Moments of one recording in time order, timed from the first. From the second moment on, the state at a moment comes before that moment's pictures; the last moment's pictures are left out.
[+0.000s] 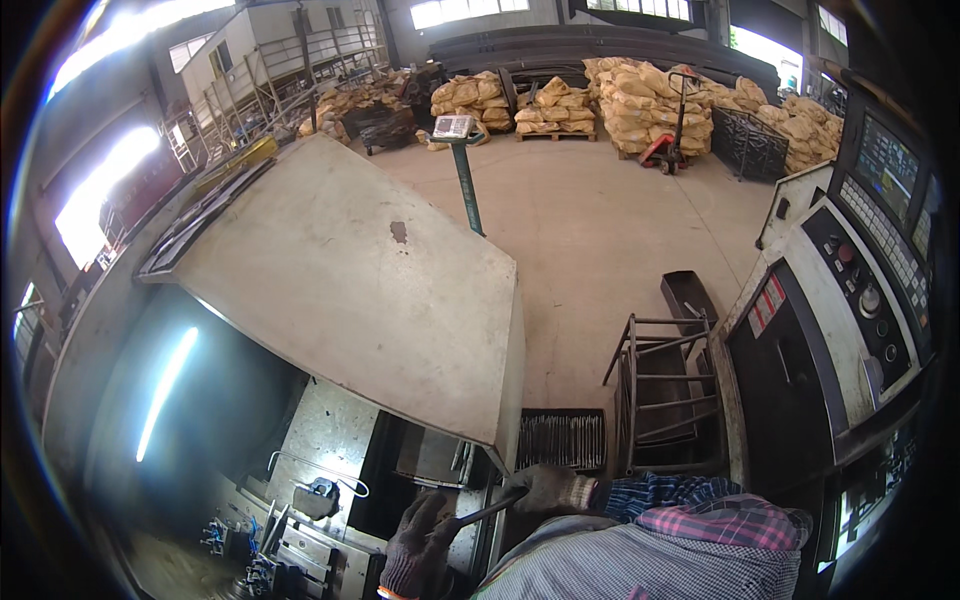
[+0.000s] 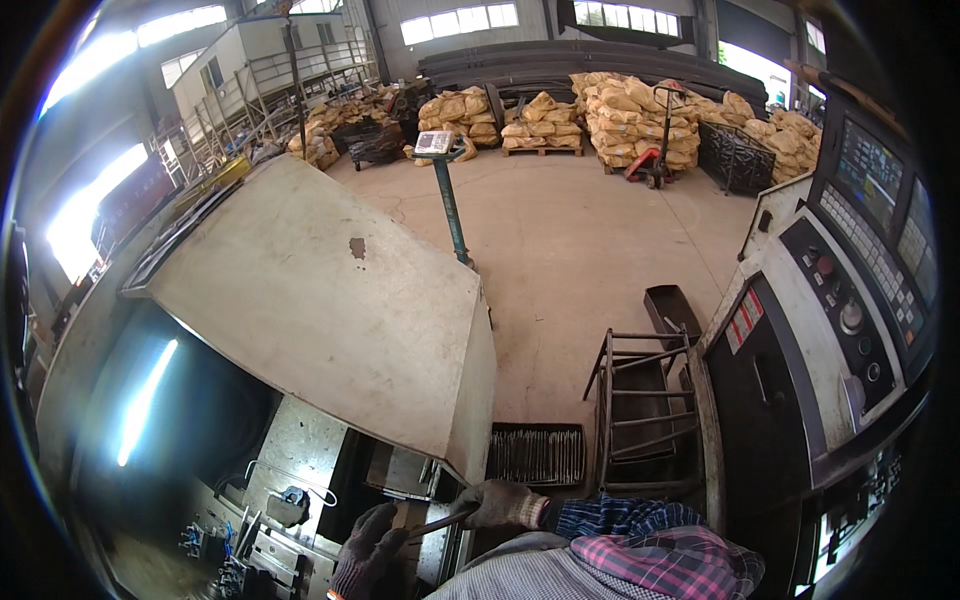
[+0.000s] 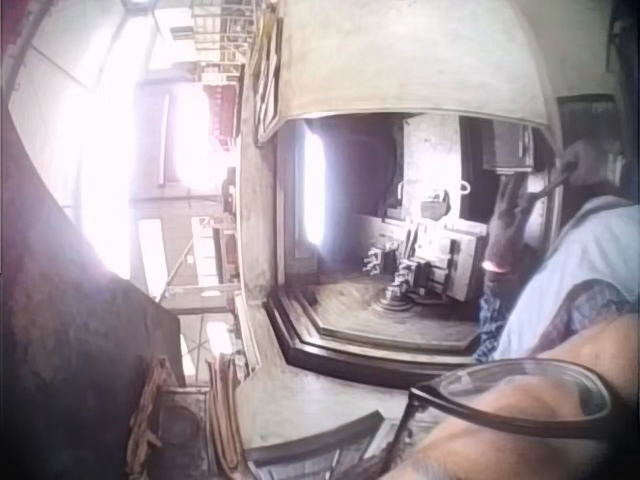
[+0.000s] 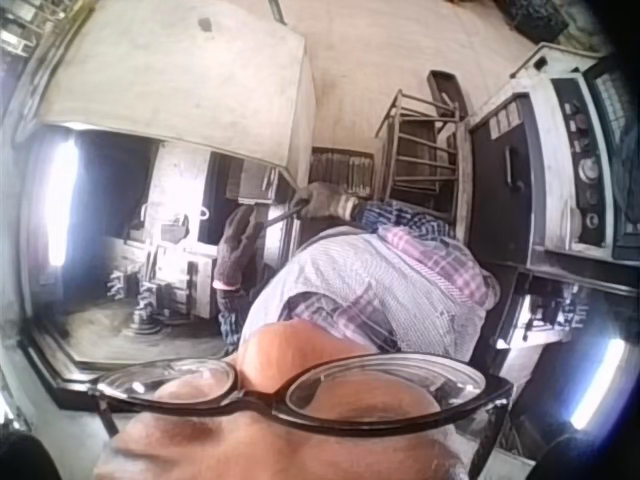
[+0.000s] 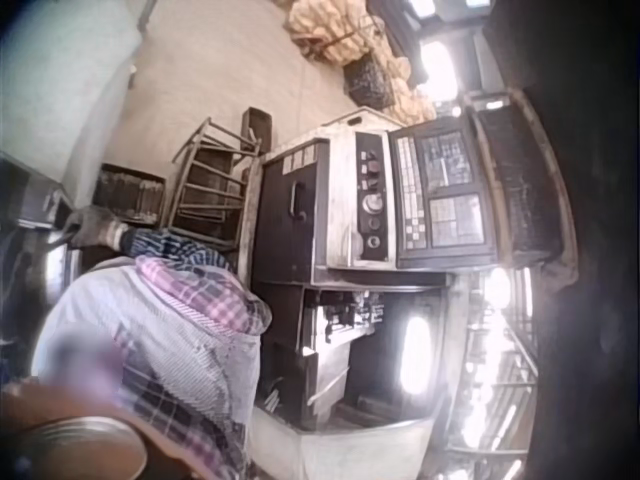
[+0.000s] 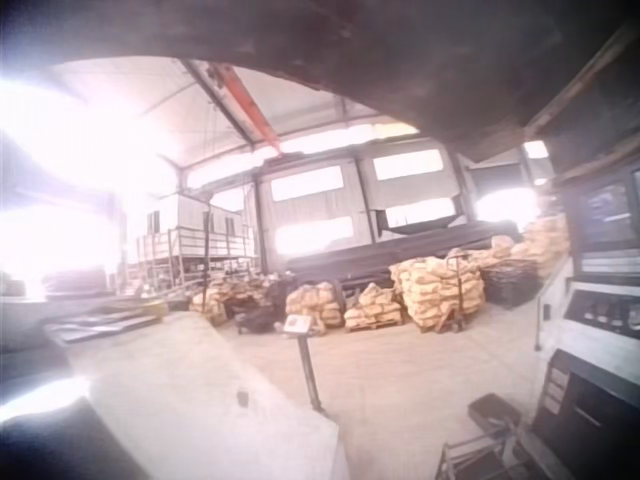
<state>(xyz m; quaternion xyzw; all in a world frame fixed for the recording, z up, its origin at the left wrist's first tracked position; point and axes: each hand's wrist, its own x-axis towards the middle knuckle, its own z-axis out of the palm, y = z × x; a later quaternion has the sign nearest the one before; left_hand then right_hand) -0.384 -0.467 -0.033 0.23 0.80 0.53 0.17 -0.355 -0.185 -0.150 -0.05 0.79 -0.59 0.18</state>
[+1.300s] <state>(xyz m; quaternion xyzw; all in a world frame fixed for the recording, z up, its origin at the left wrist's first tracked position) -0.391 -0.490 -0.072 0.24 0.86 0.43 0.16 -0.365 -0.201 -0.139 0.00 0.75 -0.63 0.21</state>
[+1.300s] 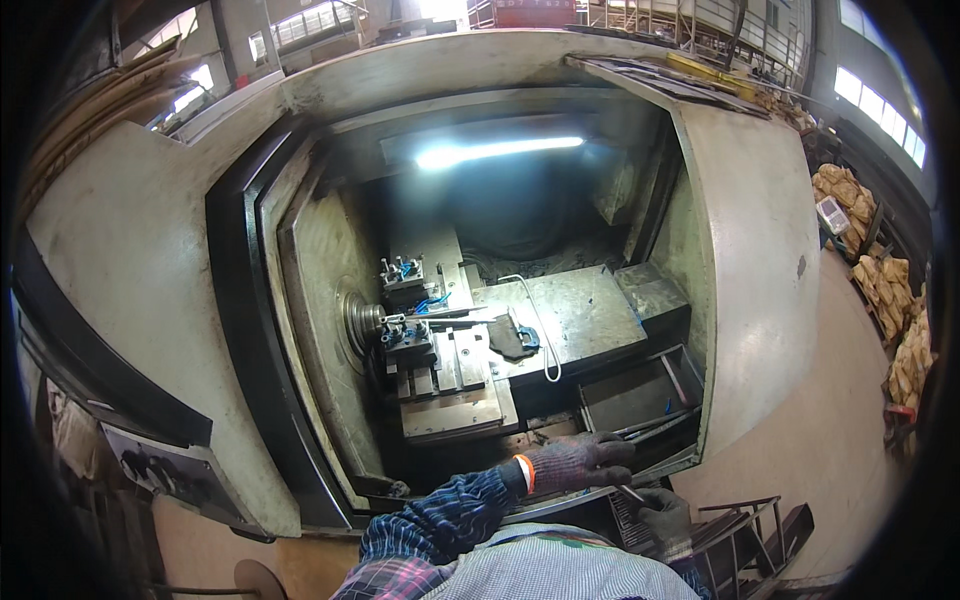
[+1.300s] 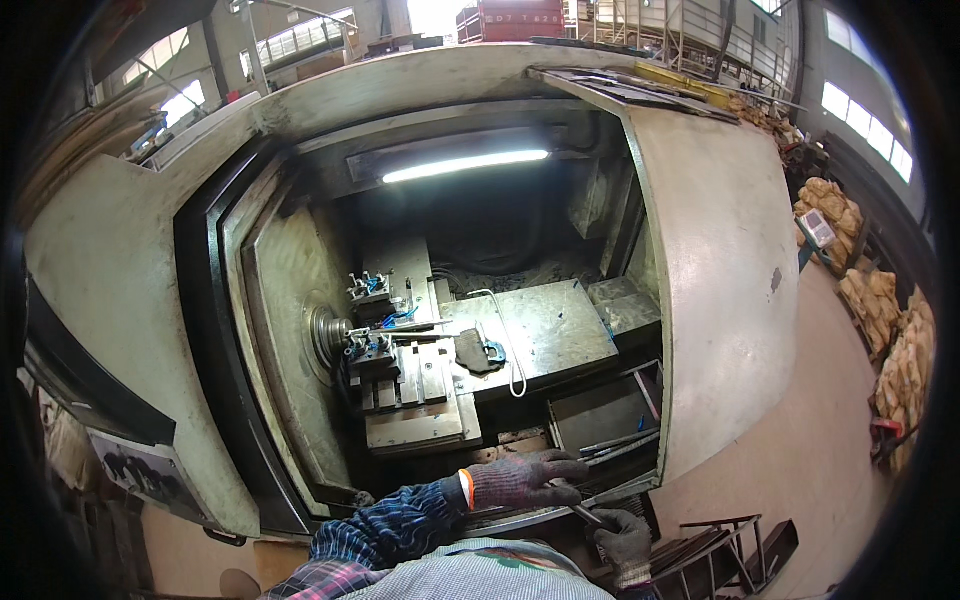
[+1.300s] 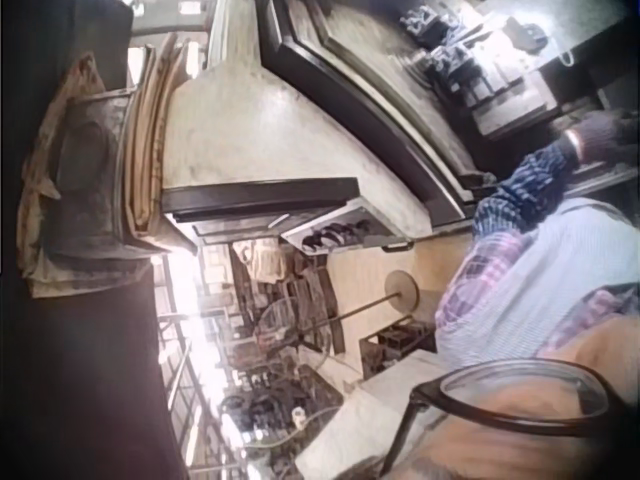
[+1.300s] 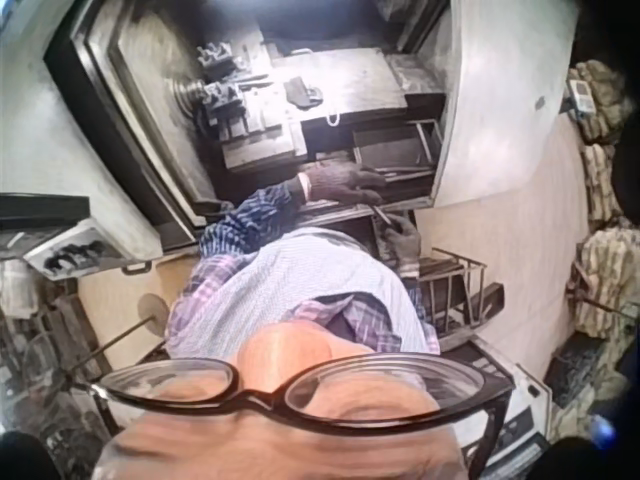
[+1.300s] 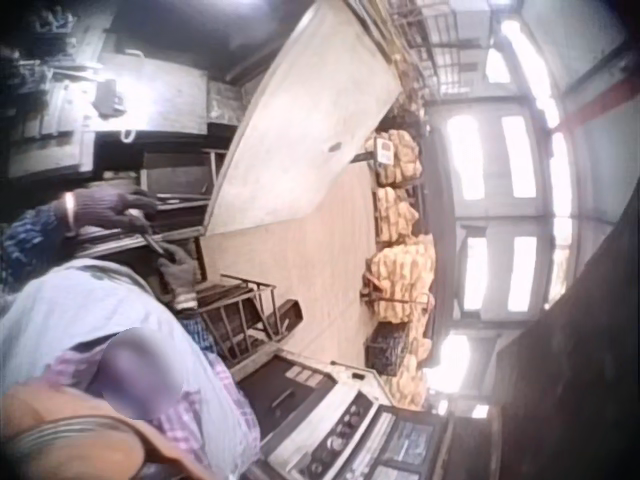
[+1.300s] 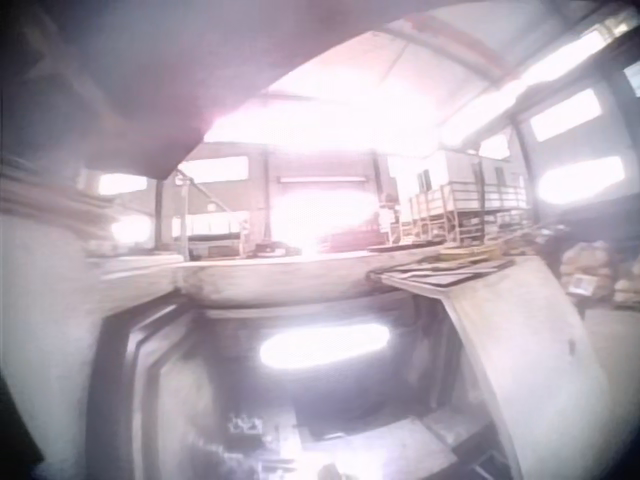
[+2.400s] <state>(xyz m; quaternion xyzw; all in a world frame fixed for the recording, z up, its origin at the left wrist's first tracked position) -0.498 -0.946 -0.165 -0.25 0.93 -0.16 0.22 -0.351 -0.220 -0.129 0.10 0.73 -0.66 0.16</state>
